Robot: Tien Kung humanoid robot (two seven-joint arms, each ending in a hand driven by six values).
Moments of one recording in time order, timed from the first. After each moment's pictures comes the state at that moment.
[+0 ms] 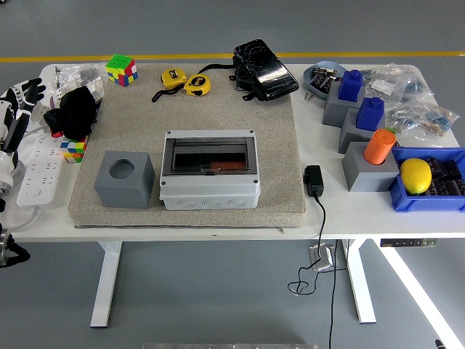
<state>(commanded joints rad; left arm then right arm) -0.14 0.24 -1.57 -1.30 1.42 0.16 -0.22 0.07 -0.07 1.45 0.18 -1.13 -0.15 -0.03</state>
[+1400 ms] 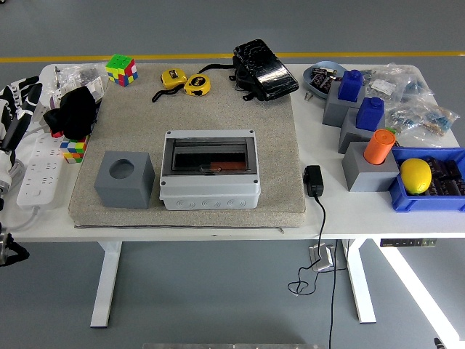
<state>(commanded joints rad) -0.14 0.23 -1.57 -1.30 1.43 0.17 -0.23 0.07 -0.06 1.45 0.18 -1.12 -0.14 -0.03</state>
